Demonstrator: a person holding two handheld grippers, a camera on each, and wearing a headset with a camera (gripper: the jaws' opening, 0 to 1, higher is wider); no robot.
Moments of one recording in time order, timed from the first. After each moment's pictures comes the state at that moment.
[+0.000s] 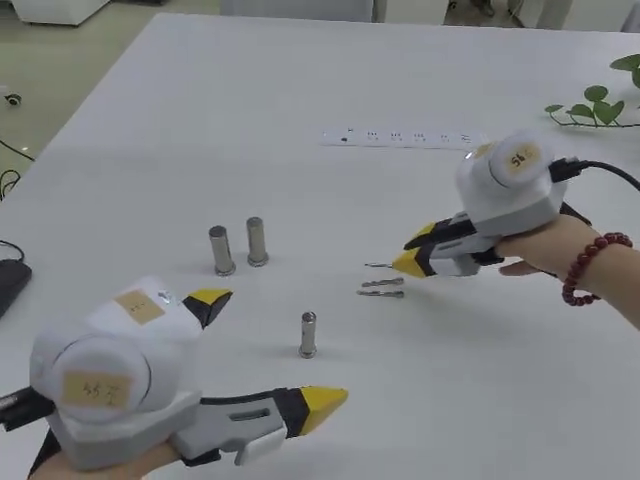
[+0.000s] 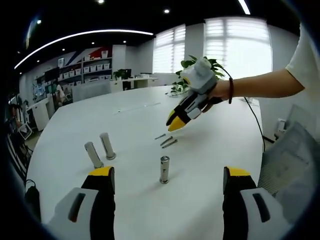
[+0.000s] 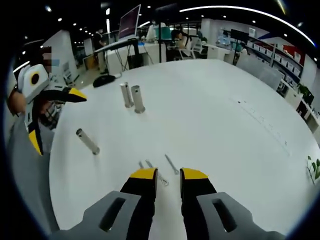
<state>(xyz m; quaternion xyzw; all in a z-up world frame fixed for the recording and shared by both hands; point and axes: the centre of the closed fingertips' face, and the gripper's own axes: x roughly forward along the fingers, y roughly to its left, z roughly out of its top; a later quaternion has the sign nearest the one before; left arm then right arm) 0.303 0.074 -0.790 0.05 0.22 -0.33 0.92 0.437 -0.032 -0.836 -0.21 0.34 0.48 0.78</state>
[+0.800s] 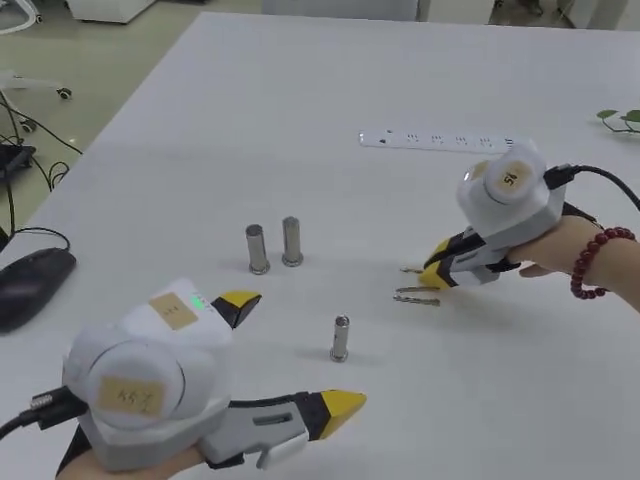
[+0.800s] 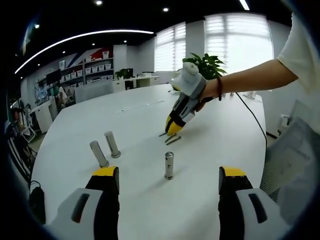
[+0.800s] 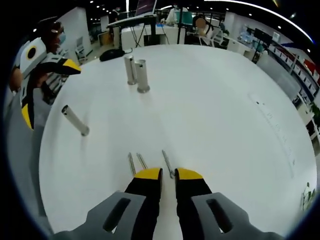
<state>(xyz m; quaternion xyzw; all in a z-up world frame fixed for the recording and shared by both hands) 0.301 0.085 -0.791 0.07 0.22 -0.32 0.92 0.444 -0.024 -0.864 -0.29 0.36 0.51 0.72</state>
